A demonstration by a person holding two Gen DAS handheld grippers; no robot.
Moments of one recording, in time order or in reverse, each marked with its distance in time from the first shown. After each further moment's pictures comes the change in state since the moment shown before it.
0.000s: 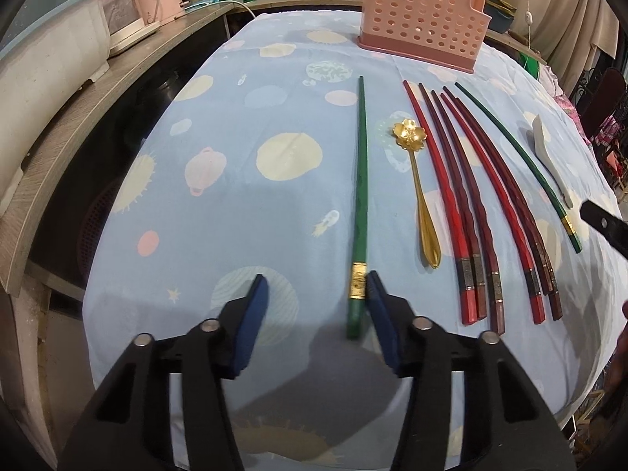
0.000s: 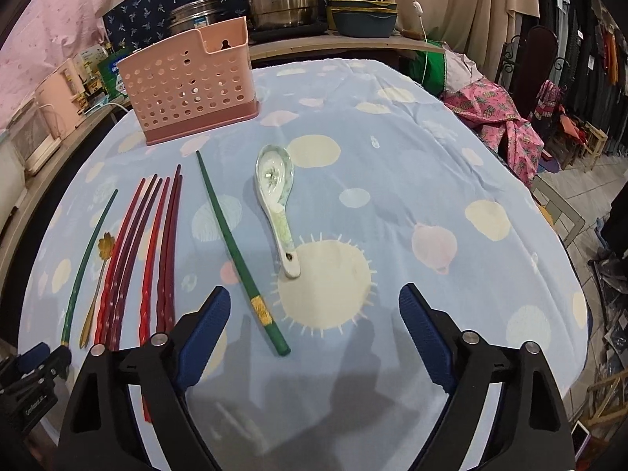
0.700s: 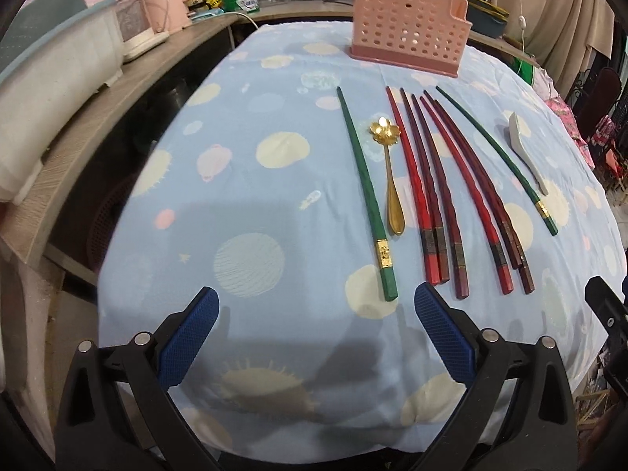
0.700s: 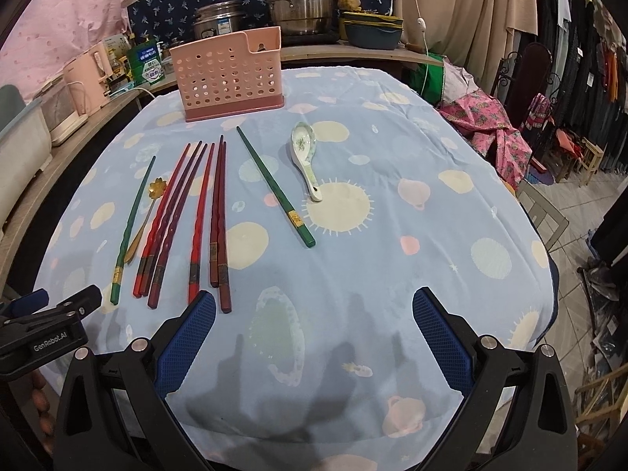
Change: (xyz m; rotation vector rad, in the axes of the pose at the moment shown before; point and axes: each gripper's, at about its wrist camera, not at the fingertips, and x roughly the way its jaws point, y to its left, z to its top) left arm -0.027 -0.015 -0.022 0.000 -0.025 0.010; right arm -0.080 0.015 -0.066 -0.060 -0.029 -0.014
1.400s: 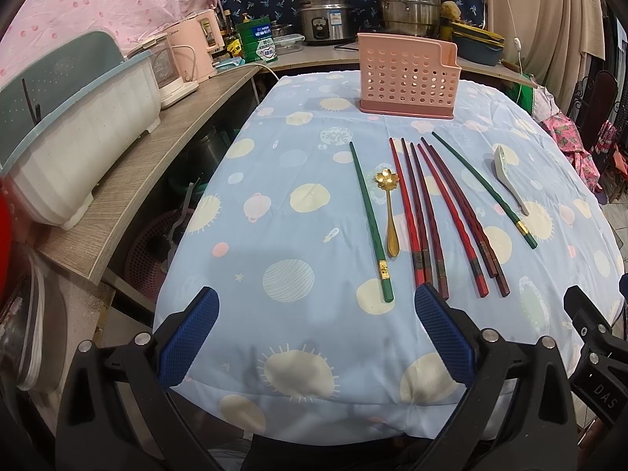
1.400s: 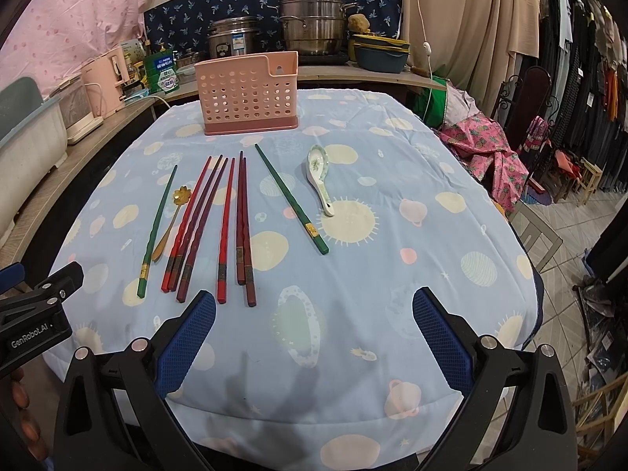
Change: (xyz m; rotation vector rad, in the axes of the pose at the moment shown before) left arm -0.074 -0.002 -0.008 0.026 -0.167 0.102; right arm -0.037 0.018 -0.005 -0.046 -0.072 -0.005
